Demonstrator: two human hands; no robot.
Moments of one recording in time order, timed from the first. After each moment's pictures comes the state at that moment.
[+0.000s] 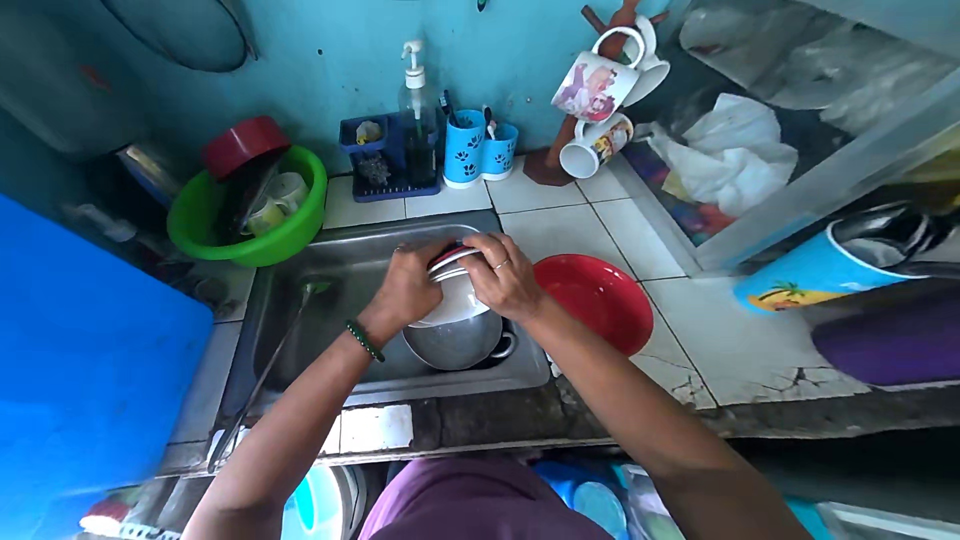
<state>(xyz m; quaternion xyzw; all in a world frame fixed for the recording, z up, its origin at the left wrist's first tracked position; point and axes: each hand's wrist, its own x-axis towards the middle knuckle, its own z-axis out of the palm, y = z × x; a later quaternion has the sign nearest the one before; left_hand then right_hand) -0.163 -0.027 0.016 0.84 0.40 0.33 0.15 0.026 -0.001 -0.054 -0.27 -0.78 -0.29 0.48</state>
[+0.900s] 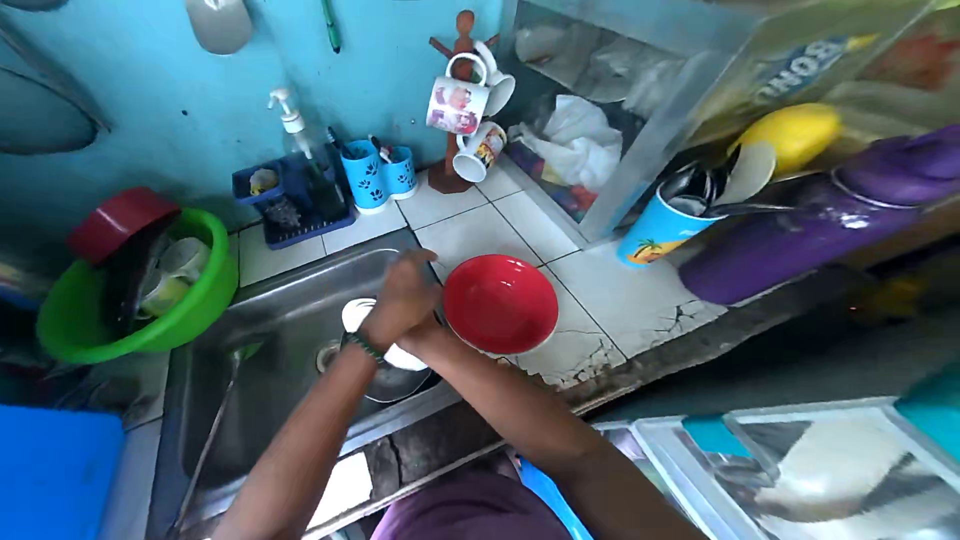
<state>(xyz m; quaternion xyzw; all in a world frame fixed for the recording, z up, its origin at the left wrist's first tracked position) -0.061 -0.002 0.017 0.84 0.44 0.16 0.29 -0.002 -0.040 -0.049 -0.64 -0.66 0.32 0.24</state>
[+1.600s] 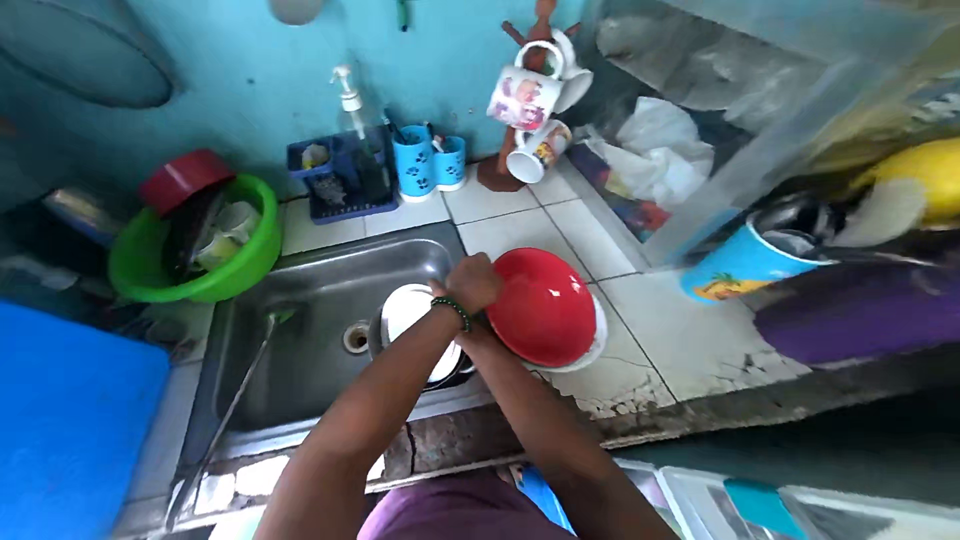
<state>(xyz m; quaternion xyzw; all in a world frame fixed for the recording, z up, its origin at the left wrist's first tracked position) -0.009 0.013 -0.006 0.76 0.55 0.03 0.33 0.022 -0.023 -0.053 -0.62 -0.60 0.41 0.28</state>
